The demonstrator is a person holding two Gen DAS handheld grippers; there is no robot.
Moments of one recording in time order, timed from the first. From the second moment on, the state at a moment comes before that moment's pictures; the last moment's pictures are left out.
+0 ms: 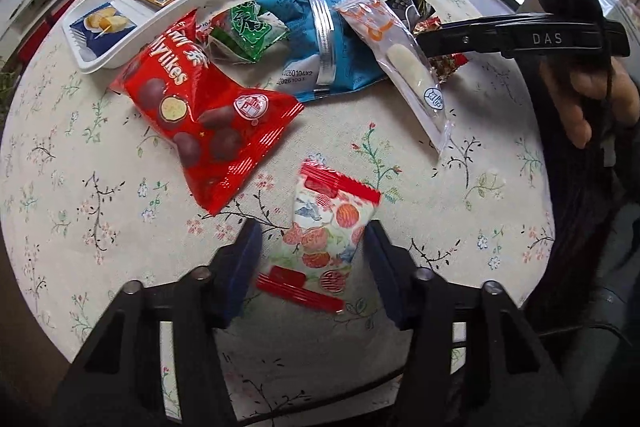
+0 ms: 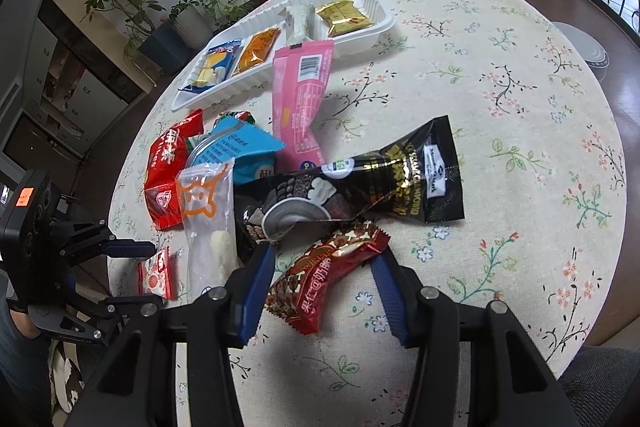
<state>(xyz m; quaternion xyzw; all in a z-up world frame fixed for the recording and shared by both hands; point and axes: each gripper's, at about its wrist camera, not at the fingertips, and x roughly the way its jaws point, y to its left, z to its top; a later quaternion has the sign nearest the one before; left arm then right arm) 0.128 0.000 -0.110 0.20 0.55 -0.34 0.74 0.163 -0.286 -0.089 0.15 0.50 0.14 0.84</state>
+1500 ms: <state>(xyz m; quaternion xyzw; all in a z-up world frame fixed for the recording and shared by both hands) 0.092 0.031 -0.087 0.04 0.51 -0.30 0.81 0.129 -0.296 -0.069 0.17 0.48 0.16 0.85</state>
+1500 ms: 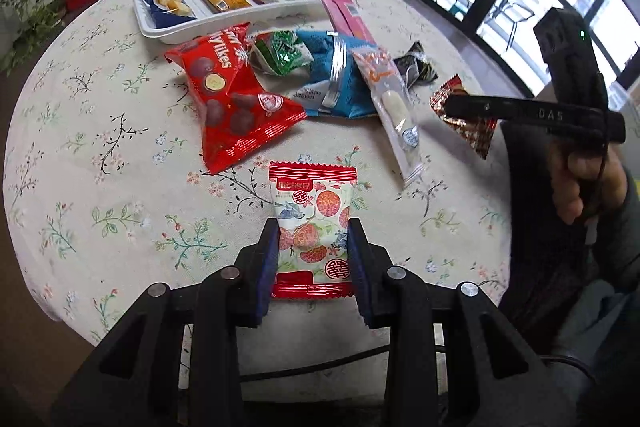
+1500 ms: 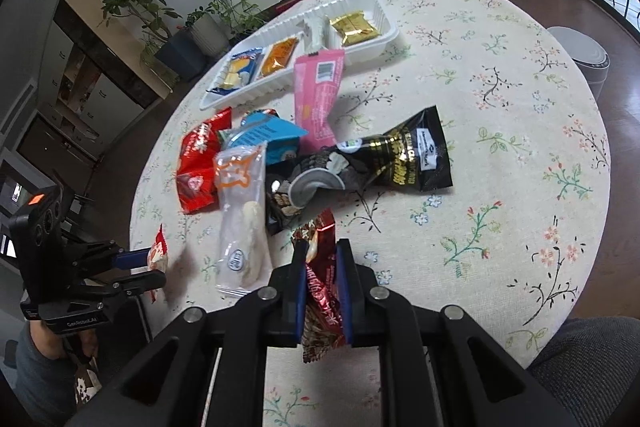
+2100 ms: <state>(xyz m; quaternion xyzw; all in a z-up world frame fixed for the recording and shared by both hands) 0.123 0.038 -0.043 -0.08 0.45 -0.31 0.83 0.141 -0.322 -0.042 0.20 0.44 0.16 0.86</state>
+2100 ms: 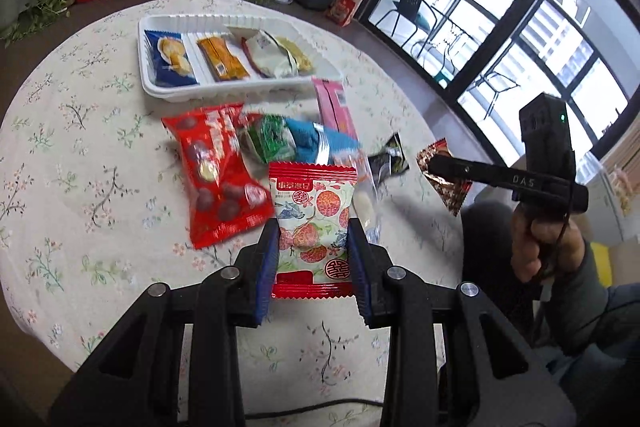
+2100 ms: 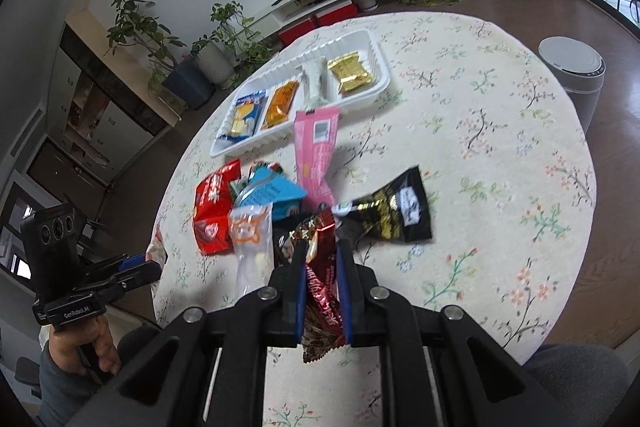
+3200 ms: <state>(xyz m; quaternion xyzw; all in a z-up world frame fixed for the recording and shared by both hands) 0.377 0.019 -0.020 -0.09 0.47 -0.23 0.85 0.392 -0.290 0.012 0.13 0.41 0.16 0.89</state>
